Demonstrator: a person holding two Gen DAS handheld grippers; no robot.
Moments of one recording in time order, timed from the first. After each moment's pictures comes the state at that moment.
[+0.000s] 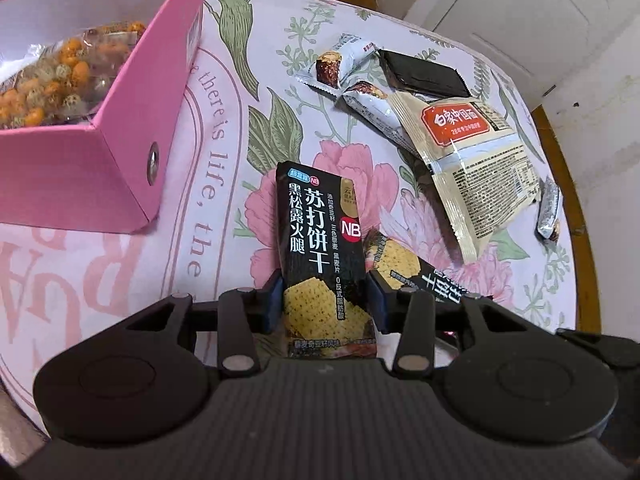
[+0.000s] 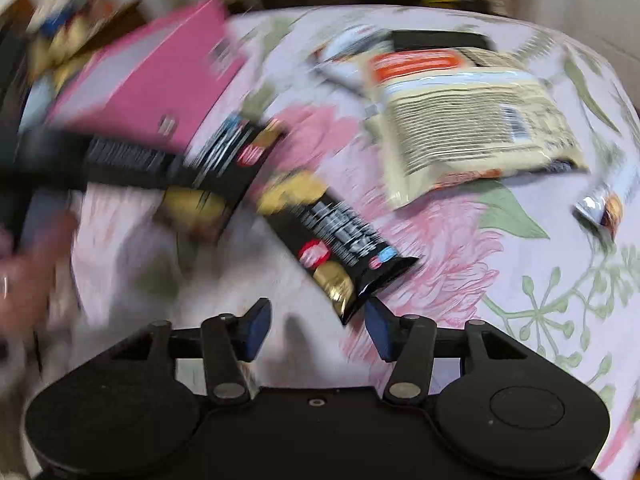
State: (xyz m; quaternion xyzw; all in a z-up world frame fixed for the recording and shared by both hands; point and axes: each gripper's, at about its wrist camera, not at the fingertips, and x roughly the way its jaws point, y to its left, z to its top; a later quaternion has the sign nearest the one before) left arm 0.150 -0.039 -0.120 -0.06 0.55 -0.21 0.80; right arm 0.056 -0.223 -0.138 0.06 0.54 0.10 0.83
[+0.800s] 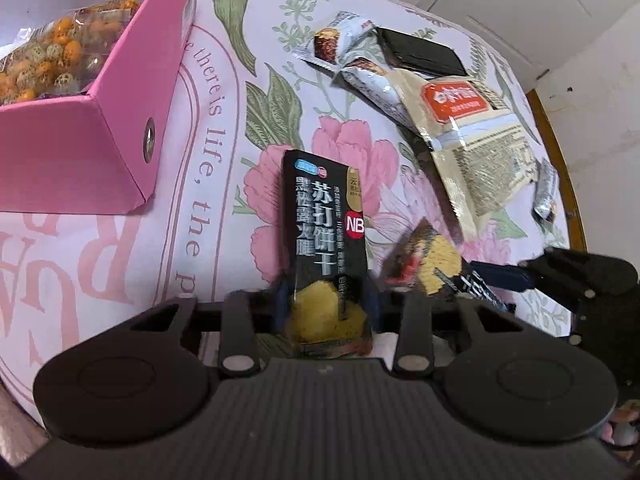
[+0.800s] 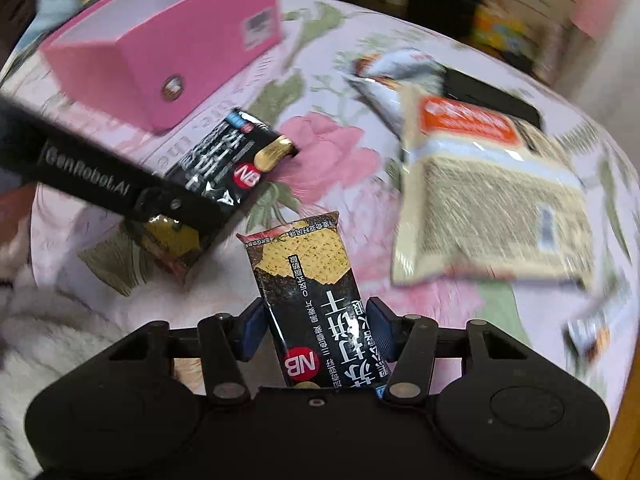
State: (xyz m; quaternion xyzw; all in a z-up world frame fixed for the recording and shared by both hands) left arm 0.148 -0.034 -0.124 -0.06 0.58 -0.24 0.78; right arm 0.097 -0.202 -0.145 -0.06 0.54 0.11 0.83
